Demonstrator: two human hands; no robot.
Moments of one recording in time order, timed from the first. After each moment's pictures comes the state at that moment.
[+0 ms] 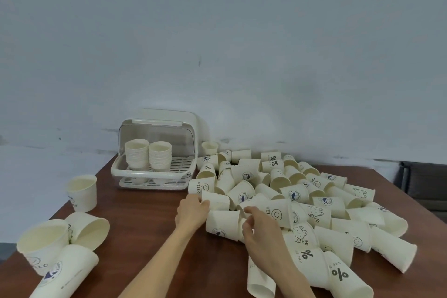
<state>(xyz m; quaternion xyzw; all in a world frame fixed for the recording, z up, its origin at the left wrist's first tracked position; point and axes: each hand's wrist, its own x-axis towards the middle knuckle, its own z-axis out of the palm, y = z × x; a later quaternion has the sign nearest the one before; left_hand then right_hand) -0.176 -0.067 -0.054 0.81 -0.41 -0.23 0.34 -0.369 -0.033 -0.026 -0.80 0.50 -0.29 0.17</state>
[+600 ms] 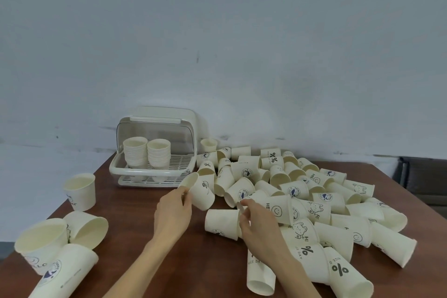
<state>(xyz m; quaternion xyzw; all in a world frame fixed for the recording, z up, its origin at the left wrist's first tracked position) -0.153 -0.022 -0.045 0.77 -0.47 -0.06 0.43 -0.361 -0.044 -0.024 -0.81 0.48 -0.29 0.15</state>
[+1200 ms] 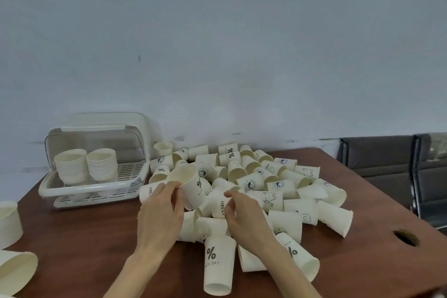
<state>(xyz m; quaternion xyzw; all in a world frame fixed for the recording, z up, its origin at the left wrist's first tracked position) -0.239 -0.019 0.002 0.67 -0.58 0.03 0.47 -0.421 -0.058 -0.005 -0.78 0.52 -0.30 0.15</state>
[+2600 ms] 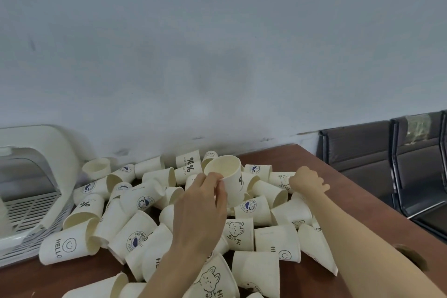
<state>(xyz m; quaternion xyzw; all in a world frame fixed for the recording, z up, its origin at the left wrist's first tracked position) -0.401 -0.162 0.020 0.57 -0.68 0.00 0.47 -0.647 -0.317 -0.022 -0.44 0.87 -0.16 0.13</state>
